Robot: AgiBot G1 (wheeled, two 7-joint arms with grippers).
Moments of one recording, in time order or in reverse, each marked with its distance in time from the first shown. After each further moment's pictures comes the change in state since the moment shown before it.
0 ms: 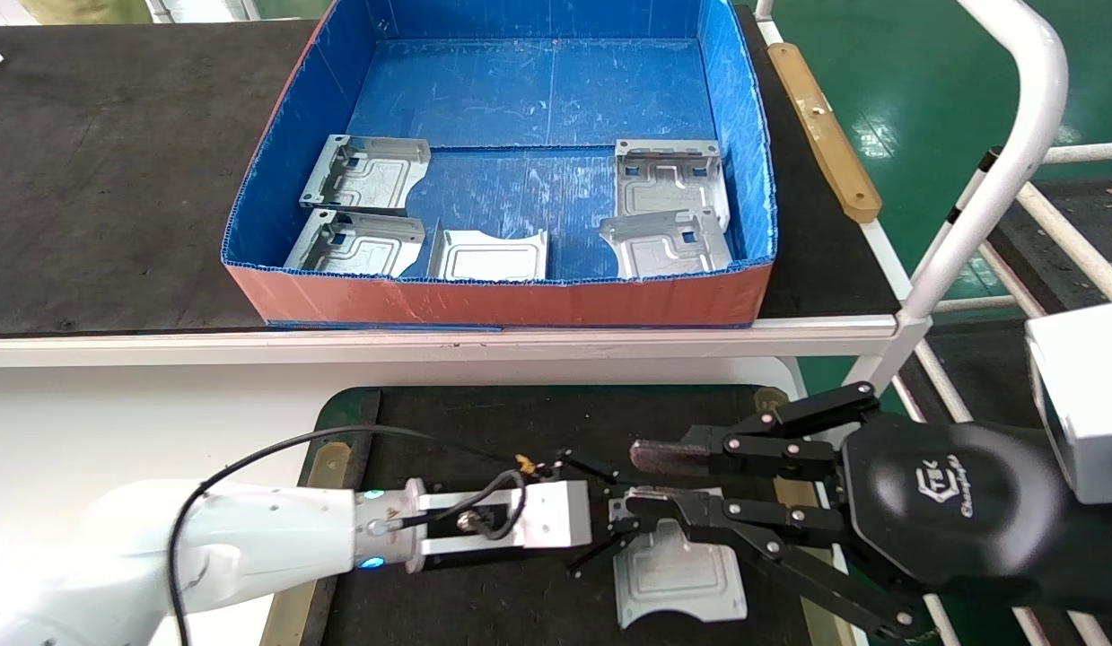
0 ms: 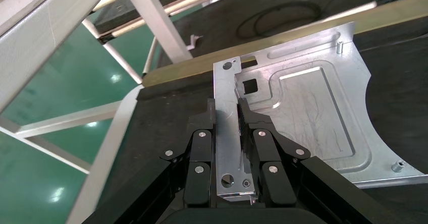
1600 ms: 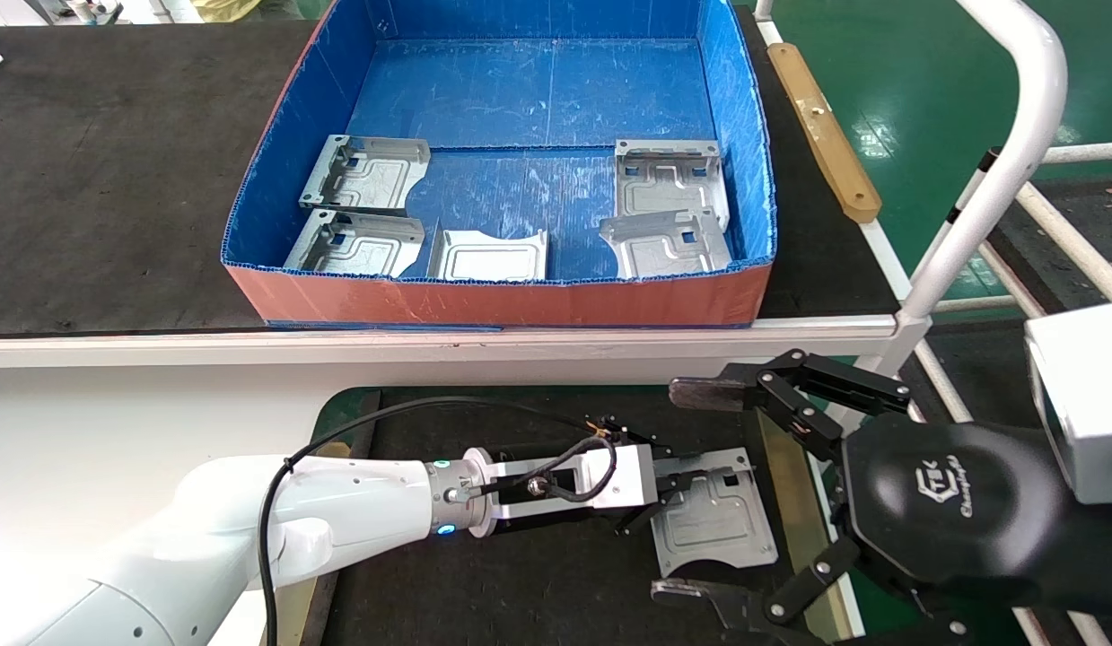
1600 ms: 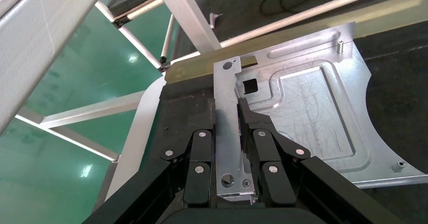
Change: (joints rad) left arm -0.044 0.078 0.304 -0.059 -0.216 -0.299 -0.009; right arm 0.000 0.001 -0.003 0.000 0.002 0.001 -0.001
